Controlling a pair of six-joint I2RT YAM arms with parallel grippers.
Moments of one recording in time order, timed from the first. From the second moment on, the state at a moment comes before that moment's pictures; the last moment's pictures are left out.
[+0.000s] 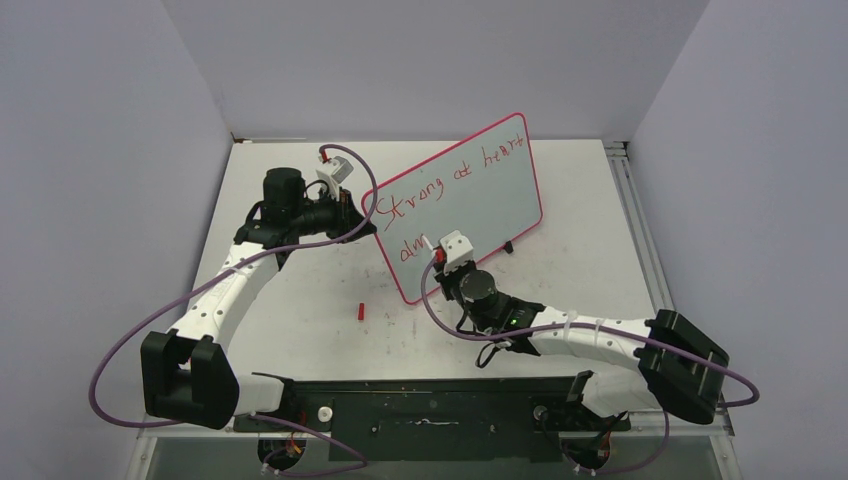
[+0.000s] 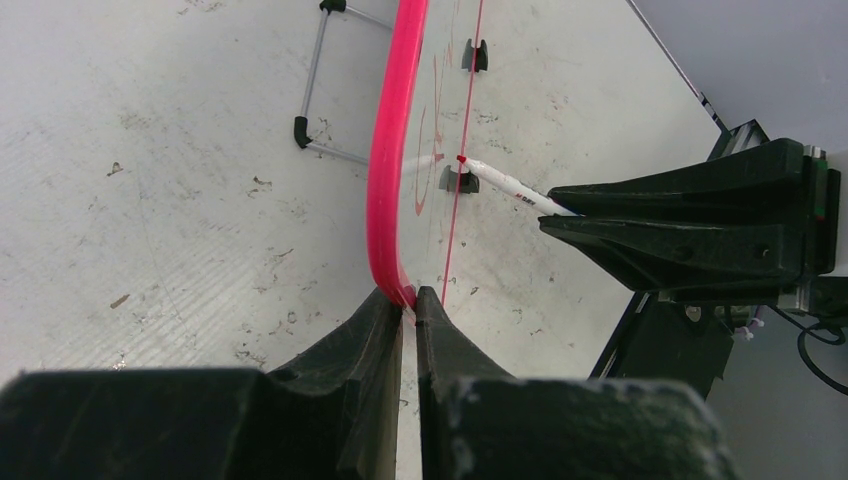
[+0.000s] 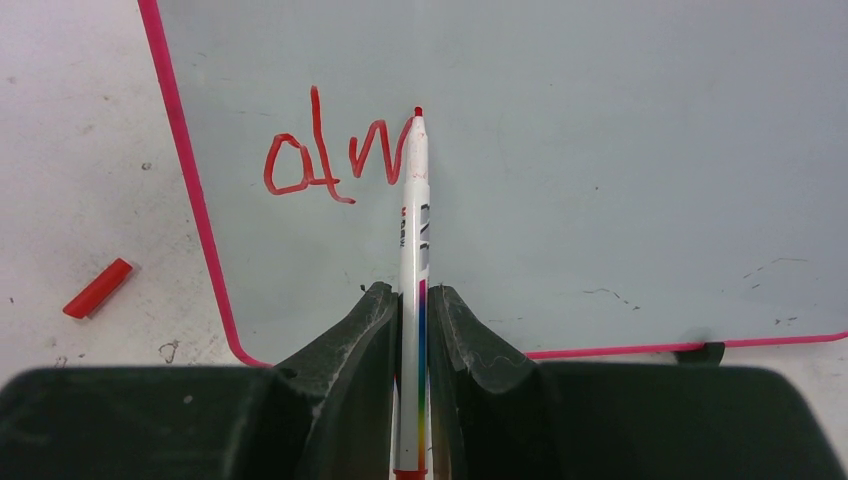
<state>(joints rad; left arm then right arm) -0.20 1.31 1.04 -0.27 0.74 -0.12 1.02 1.31 0.60 0.43 0.49 0.00</state>
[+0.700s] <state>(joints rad) -0.20 1.31 1.04 -0.27 0.74 -0.12 1.00 1.28 0.57 0.43 0.51 0.01</state>
